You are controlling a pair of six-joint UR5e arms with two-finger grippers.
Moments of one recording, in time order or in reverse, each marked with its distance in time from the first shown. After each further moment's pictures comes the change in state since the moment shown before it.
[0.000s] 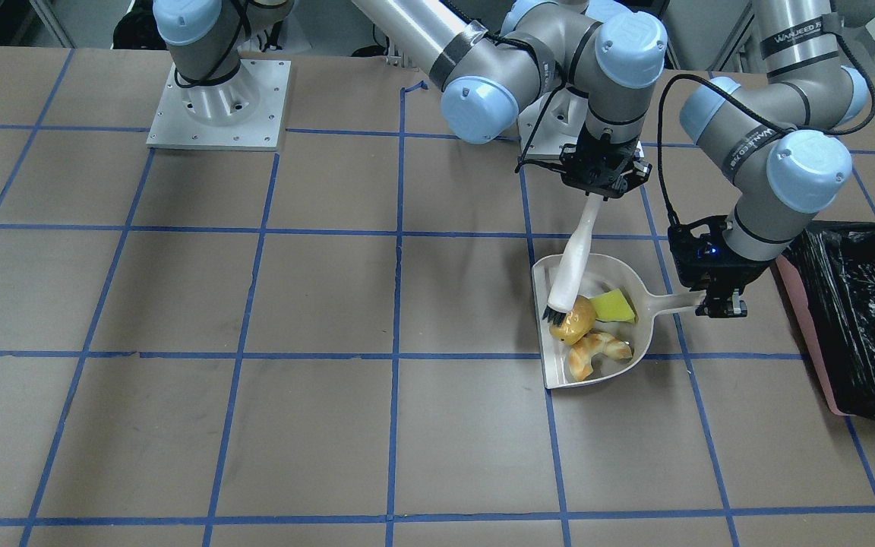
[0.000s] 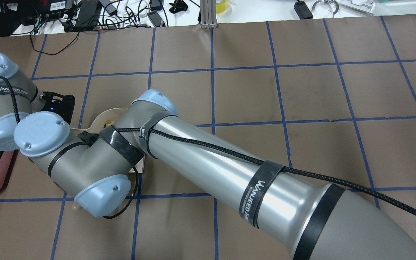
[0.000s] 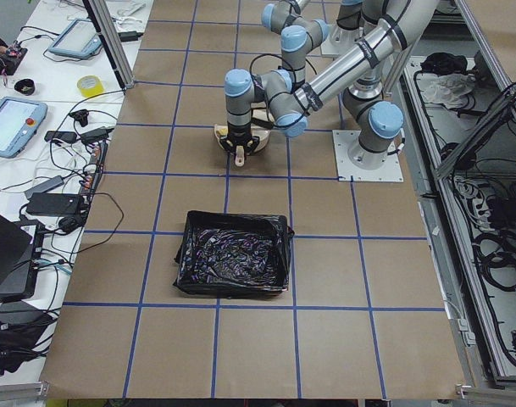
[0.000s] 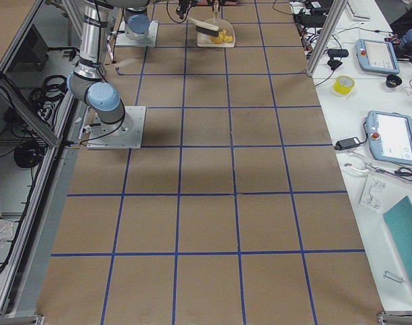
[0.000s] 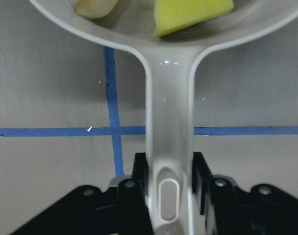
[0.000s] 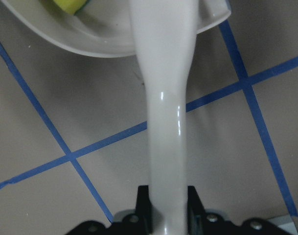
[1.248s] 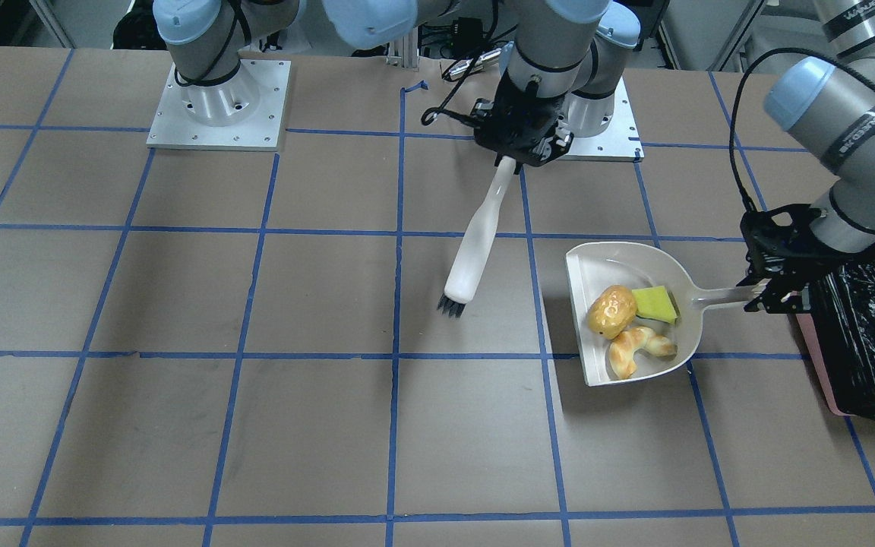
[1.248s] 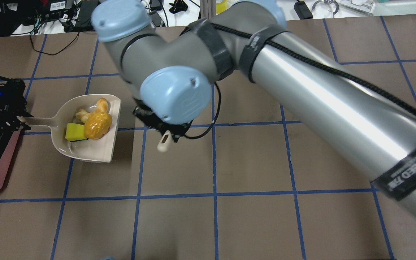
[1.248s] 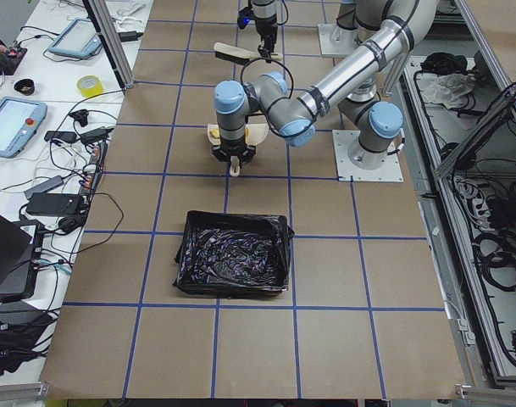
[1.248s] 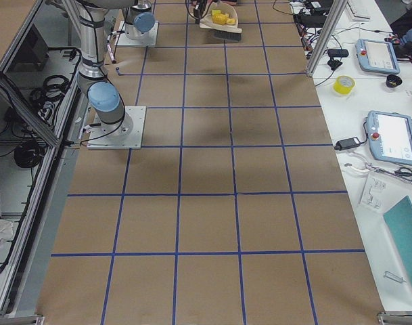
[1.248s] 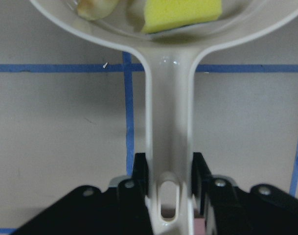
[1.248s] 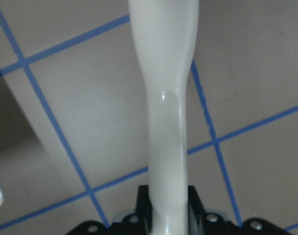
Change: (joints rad) left arm 0.204 -0.010 0.210 -0.258 -0.098 0.212; right arm -0.369 -0.234 0.018 0.447 -0.182 -0.482
